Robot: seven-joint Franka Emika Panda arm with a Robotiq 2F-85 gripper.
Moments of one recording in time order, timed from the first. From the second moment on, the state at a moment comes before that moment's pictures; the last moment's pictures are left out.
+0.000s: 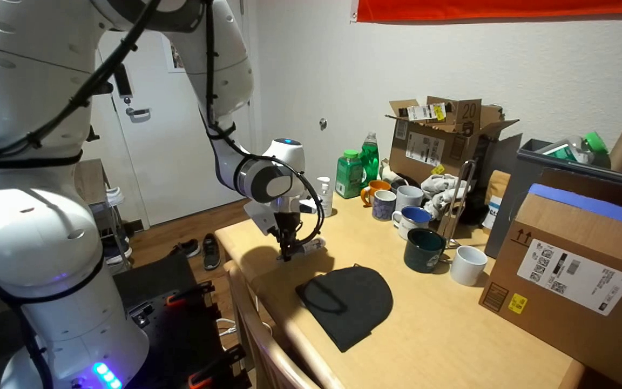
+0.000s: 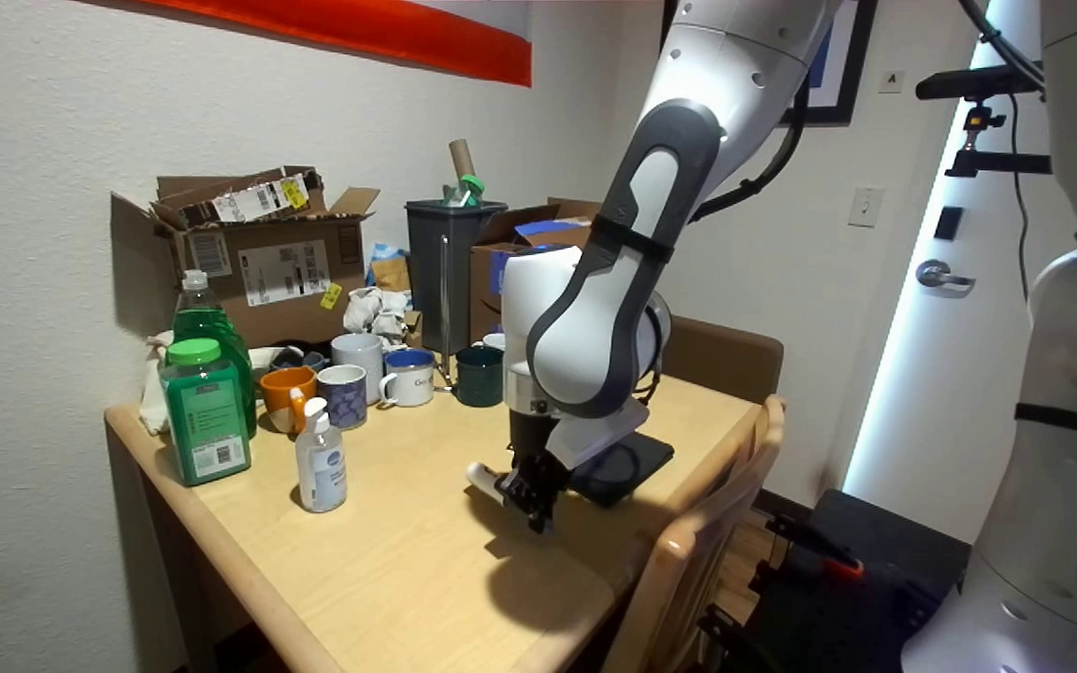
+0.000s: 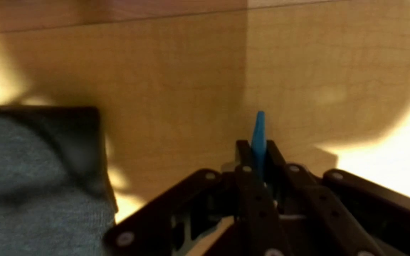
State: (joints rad) arm 0.25 0.34 -0.06 -2.51 -0.03 2.83 0.26
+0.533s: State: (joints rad) arm 0.23 0.19 -0.06 -2.56 -0.11 2.72 0.26
